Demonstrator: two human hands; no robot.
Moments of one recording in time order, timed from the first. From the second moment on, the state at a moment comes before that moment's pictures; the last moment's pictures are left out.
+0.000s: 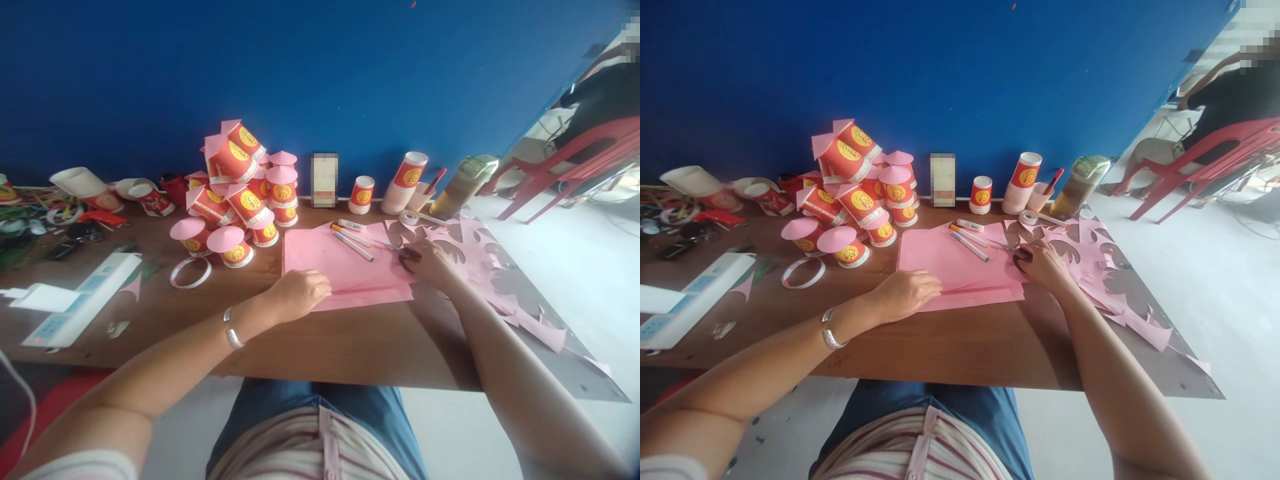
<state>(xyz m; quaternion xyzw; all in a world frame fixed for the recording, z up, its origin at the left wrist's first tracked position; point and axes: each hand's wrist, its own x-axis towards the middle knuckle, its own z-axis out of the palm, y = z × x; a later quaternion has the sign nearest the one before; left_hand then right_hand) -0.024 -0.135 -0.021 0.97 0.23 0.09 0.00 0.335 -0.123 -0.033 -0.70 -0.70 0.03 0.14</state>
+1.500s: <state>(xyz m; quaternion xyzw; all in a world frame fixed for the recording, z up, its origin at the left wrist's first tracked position) -0.058 -0.159 -0.016 0.96 0.27 0.07 -0.07 0.204 -0.159 -0.033 -0.42 -0.90 0.01 0.12</state>
